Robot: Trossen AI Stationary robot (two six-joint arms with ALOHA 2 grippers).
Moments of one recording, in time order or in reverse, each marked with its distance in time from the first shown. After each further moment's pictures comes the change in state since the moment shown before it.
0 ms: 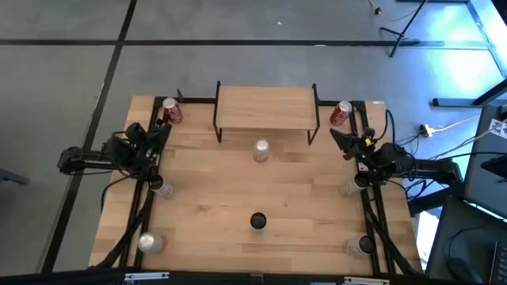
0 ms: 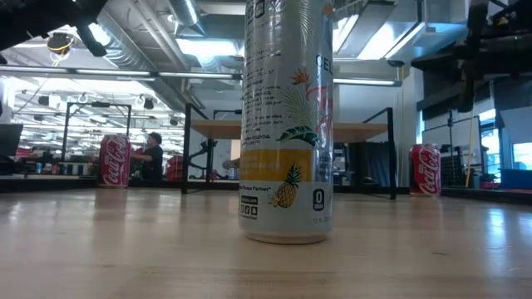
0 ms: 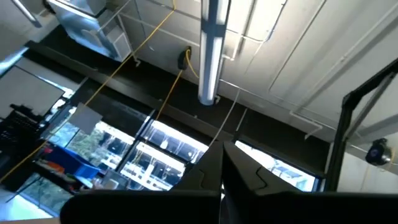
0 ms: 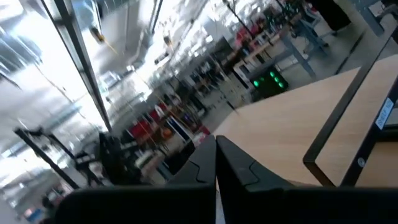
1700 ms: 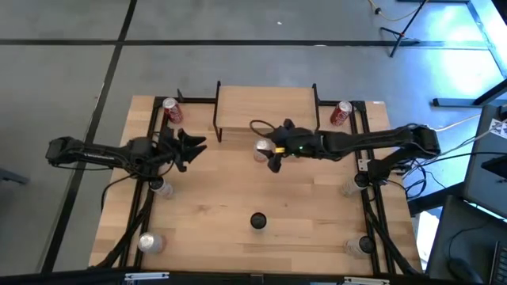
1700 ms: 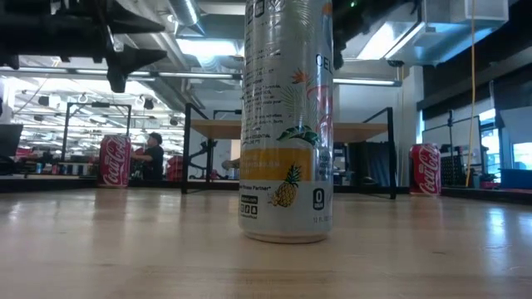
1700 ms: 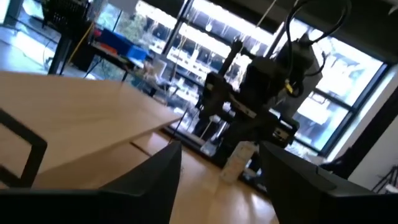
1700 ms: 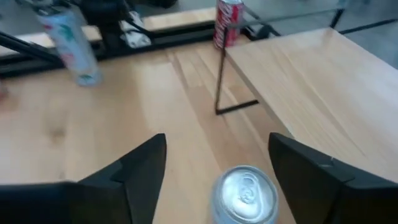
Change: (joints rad) left arm -0.001 0.366 0.103 -0.350 0.031 -0.131; right arm 0.000 1.377 0.968 -0.271 -0.240 -0.502
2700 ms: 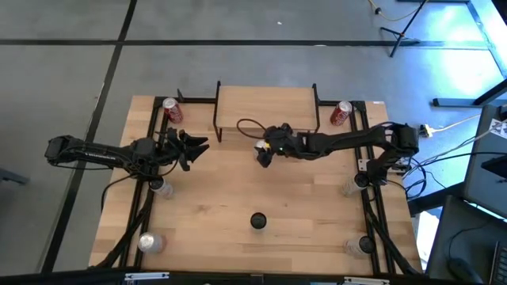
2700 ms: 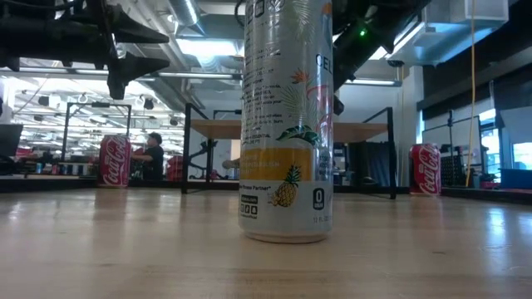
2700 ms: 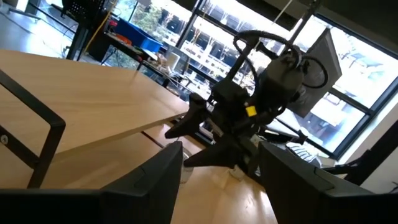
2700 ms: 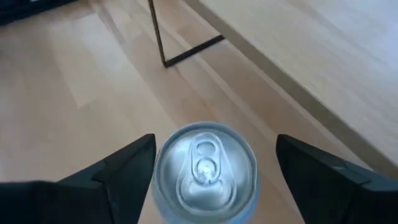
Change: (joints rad) left arm 0.000 0.036 0.000 -0.006 -0.045 -0.048; right arm -0.065 0.208 0.001 -0.005 0.081 0.216
